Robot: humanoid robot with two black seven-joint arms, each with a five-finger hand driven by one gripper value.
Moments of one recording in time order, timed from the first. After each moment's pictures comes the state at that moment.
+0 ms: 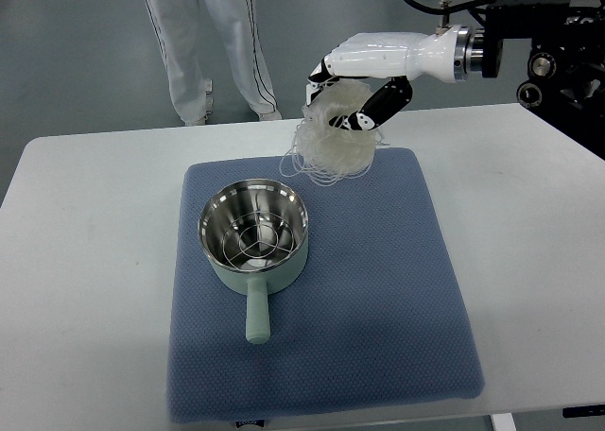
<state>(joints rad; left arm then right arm) 0.00 0.00 -0.02 -0.11 0.01 0.02 0.07 1.20 -0.46 0.52 1.15 -1.71 0.40 0.50</state>
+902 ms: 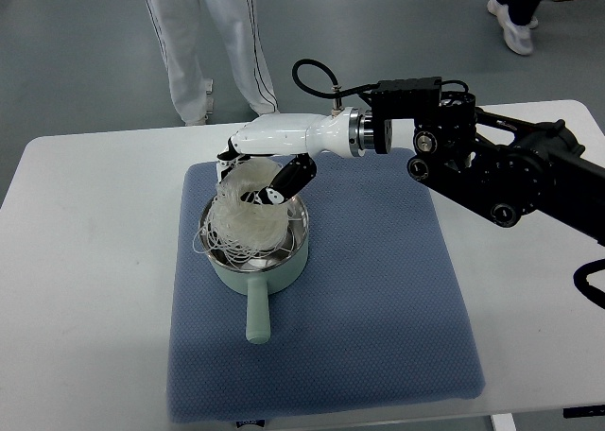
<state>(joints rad) 0.00 0.00 -0.02 -0.11 0.01 0.02 0.07 1.07 -0.18 0.50 1.06 -1.72 0.34 0.46</state>
